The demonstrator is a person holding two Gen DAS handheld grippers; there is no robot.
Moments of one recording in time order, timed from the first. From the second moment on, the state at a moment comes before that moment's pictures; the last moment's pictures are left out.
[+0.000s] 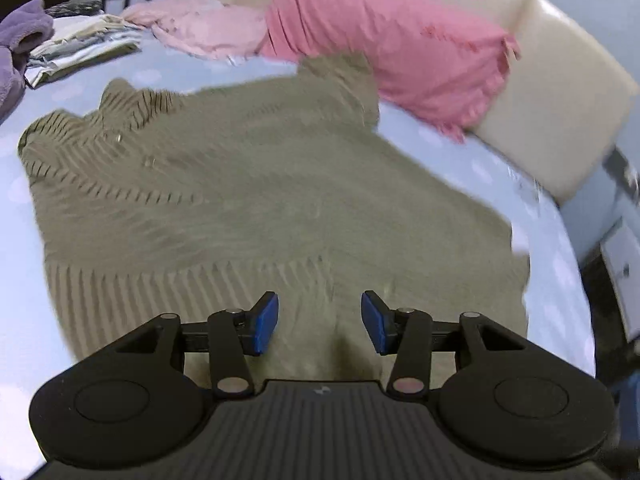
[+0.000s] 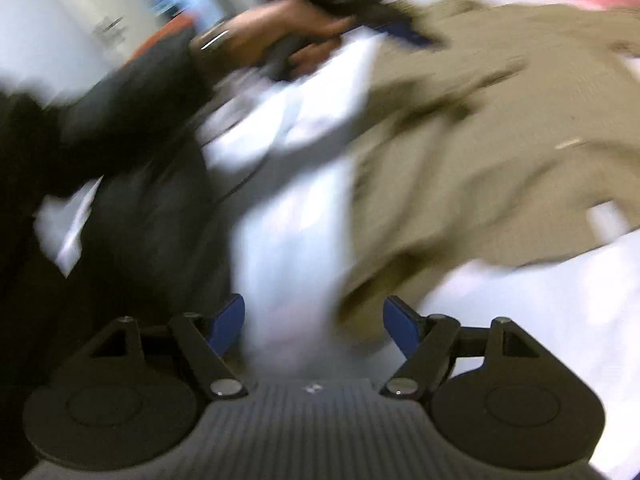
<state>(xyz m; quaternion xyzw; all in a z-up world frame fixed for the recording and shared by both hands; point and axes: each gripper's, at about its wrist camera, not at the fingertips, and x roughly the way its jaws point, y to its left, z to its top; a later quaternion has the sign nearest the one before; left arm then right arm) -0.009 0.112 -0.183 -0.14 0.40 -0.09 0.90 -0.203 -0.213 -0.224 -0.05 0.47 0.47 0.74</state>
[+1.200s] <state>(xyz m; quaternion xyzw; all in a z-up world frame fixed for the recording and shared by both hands) 0.064 0.276 -0.266 -0.37 0.33 -0.01 0.87 0.407 -0.141 -0.338 0.25 0.38 0.03 0.89</state>
